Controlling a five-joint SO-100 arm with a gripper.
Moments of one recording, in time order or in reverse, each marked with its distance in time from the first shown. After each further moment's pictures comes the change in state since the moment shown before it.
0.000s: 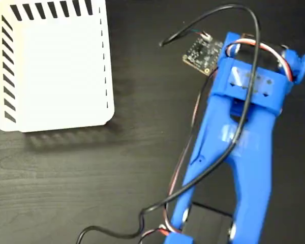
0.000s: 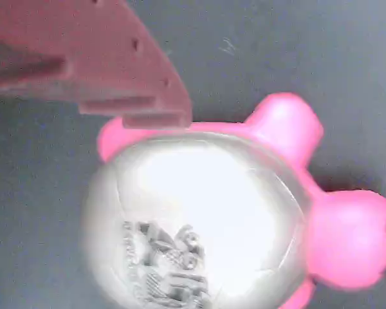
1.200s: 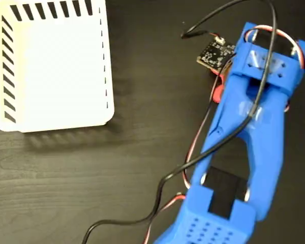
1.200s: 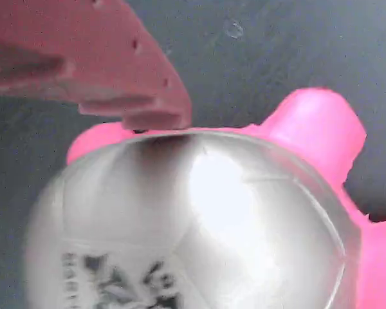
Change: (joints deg) arm 2.5 -17.4 -12.2 3.9 0.0
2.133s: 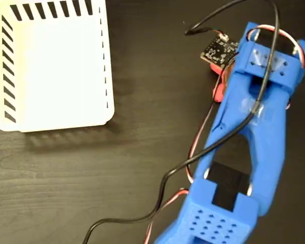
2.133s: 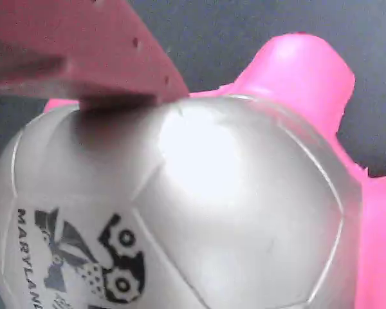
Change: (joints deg) arm 0.7 -2.5 -1.6 -2.1 0.9
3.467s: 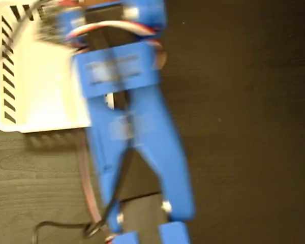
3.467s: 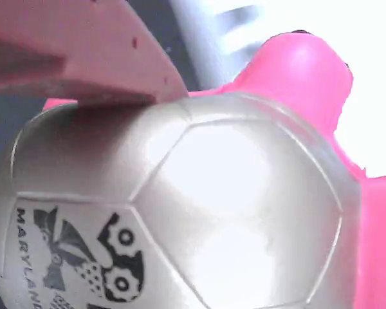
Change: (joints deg) arm -38.5 17.1 -18.3 14.8 6.2
